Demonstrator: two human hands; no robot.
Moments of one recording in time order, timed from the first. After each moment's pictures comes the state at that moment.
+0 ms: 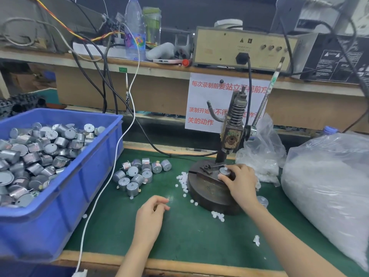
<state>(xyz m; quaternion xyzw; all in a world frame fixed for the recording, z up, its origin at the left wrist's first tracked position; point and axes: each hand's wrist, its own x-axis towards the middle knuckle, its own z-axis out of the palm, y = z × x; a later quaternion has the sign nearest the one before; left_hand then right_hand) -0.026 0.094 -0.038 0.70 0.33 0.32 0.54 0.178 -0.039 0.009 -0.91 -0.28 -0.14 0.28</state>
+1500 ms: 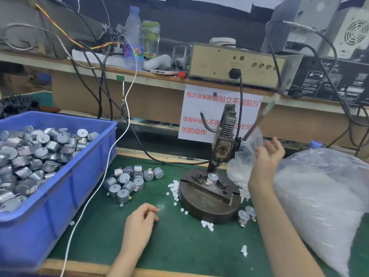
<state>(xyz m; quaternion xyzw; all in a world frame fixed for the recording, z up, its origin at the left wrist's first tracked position) -0.026 0.092 -0.035 0.72 0.35 0.31 0.51 0.172 -0.054 0.108 -0.56 -0.12 -0.13 0.81</state>
